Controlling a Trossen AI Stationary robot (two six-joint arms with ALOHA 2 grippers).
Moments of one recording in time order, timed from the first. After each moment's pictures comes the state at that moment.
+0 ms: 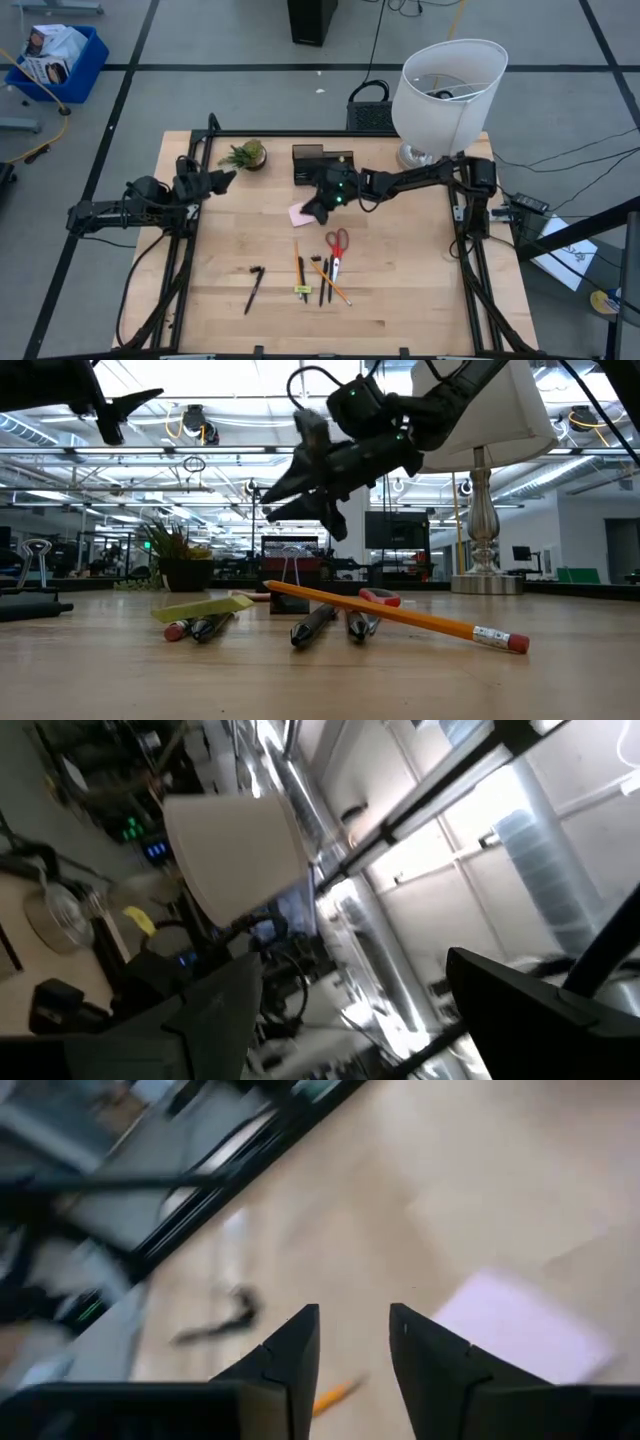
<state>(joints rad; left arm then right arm) 0.06 0.13 0.17 0.38 -0.19 -1.11 -0.17 1.90 1.11 0.29 -0.38 0.59</state>
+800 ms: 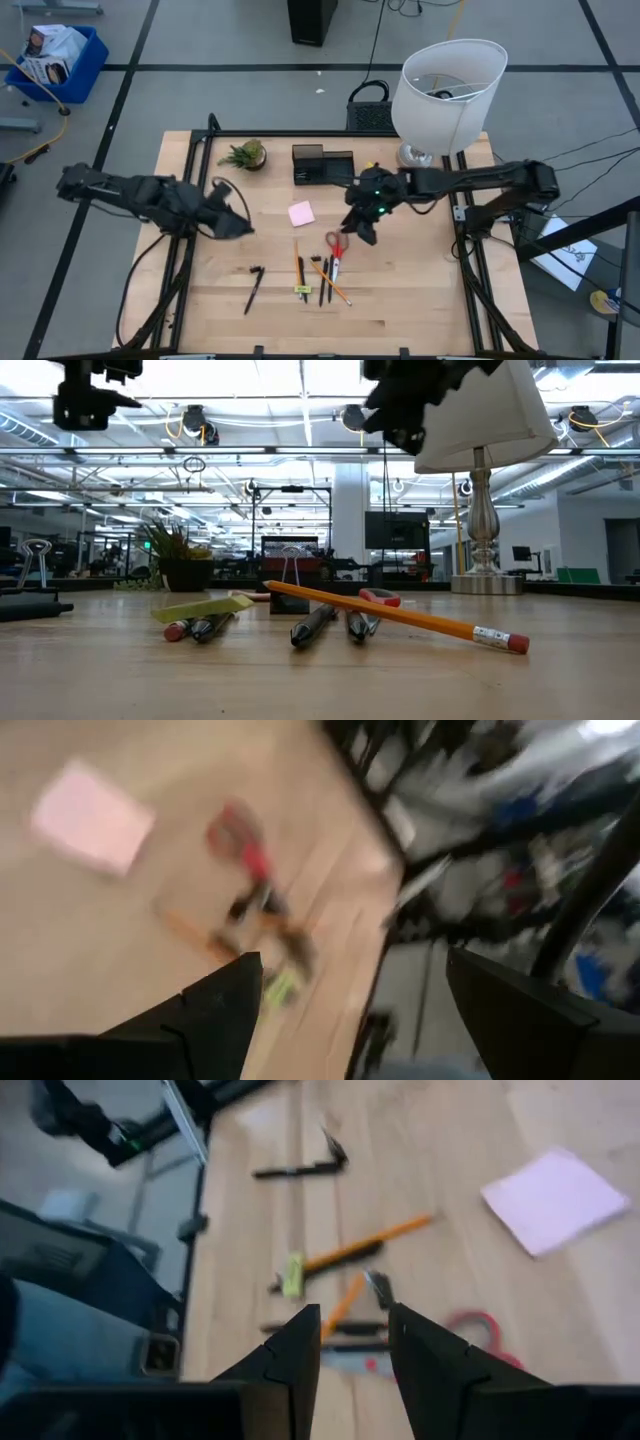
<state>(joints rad) -0.24 0.69 0.71 -0.50 -0.01 -1.11 -0.03 1.43 1.11 -0.42 -0.35 0.36</state>
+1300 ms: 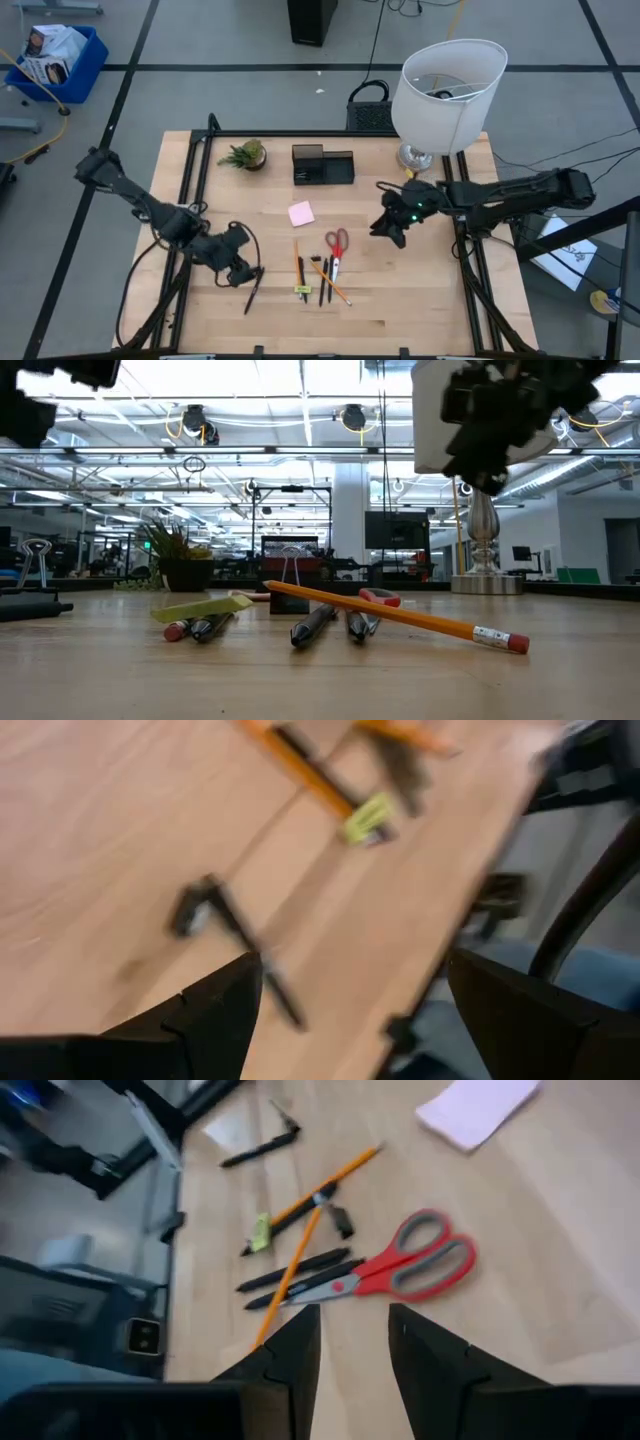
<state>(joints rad) -0.58 1.10 0.82 -0.67 -0.06 -1.34 0.00 1.04 0.58 -0.14 -0.26 0.58</state>
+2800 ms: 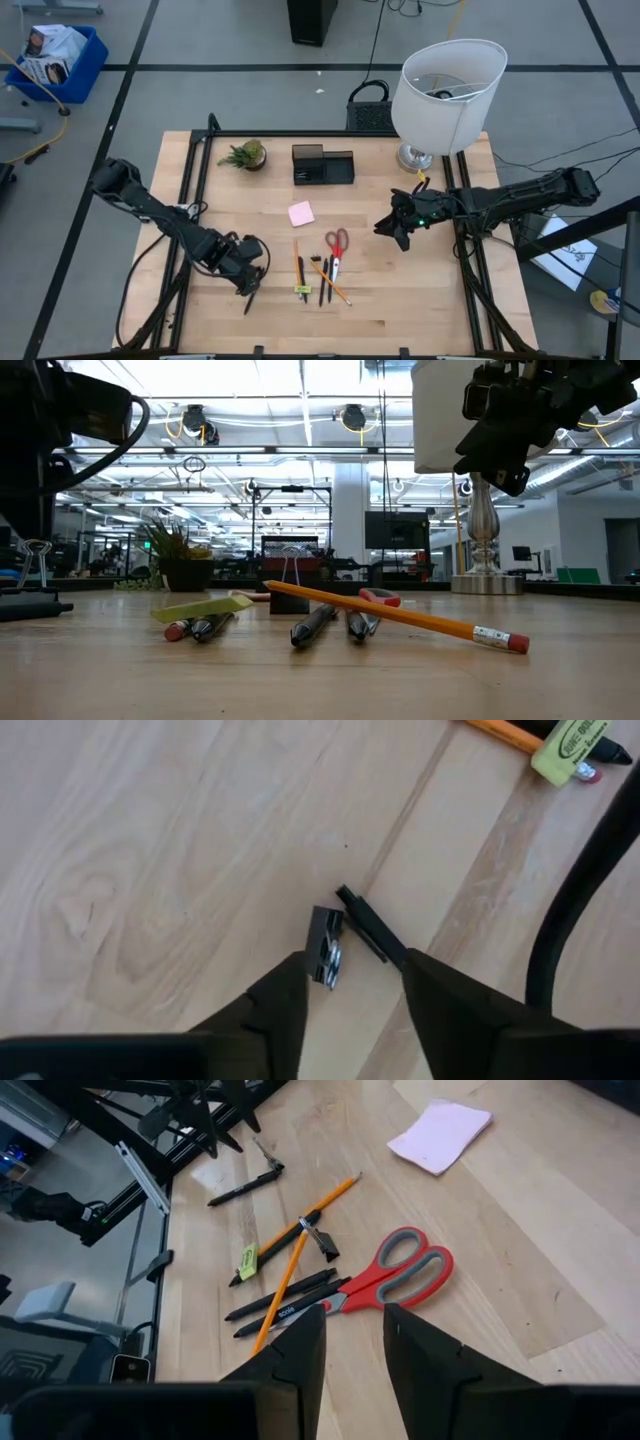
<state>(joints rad) -0.58 1.39 0.80 -0.70 -0.14 -1.08 0.09 0.93 0.50 -0.10 -0.05 0.67</state>
